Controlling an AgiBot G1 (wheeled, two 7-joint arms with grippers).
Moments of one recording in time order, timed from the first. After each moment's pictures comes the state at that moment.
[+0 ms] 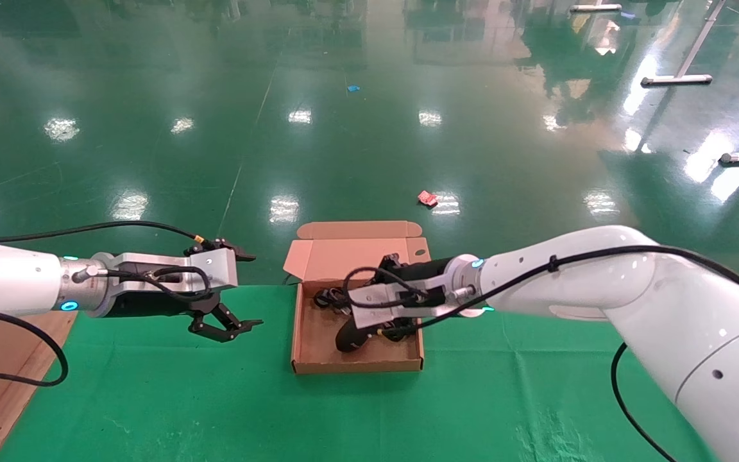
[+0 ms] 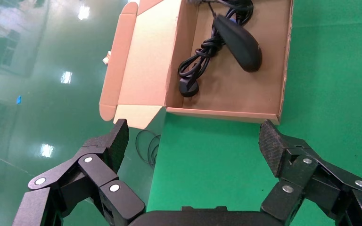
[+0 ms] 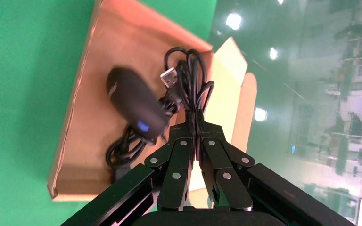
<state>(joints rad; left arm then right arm) -1.72 1.02 1.16 -0.36 1.09 1.02 0.49 1.66 -1.37 -1.08 0.51 -1.50 -0.78 -0.49</state>
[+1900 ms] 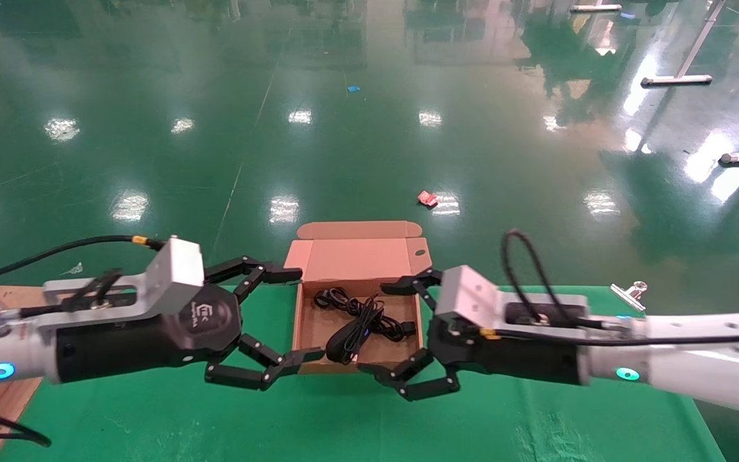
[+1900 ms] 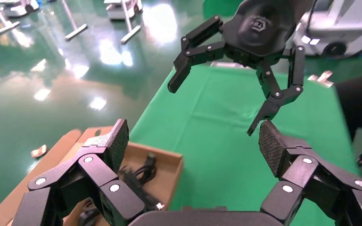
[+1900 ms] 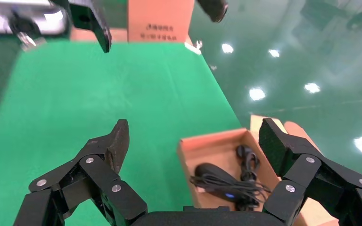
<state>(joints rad) -1.36 0.79 0.66 -0.88 0.88 1.29 0.11 1.34 -0.96 -0.65 0.93 -1.08 -1.16 -0.12</state>
